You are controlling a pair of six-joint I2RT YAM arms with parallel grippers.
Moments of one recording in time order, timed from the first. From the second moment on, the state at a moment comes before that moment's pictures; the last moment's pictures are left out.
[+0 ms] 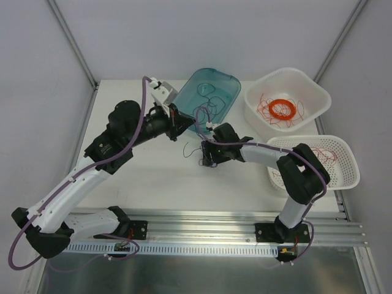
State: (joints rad) left arm -0.73 1.08 1.24 -0.27 0.22 -0.17; right arm 0.68 1.73 0.99 -0.20 -0.16 0.33
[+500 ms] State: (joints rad) left arm -0.60 1.01 1.56 -0.60 0.04 -0.06; right arm 0.51 1.67 0.90 -0.18 -0.08 0.36
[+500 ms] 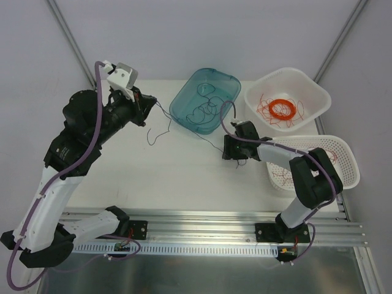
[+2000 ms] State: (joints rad) left arm -0.51 1.27 1.81 -0.72 0.30 -0.13; right arm 0.50 1.49 0.90 -0.23 -0.28 0.35
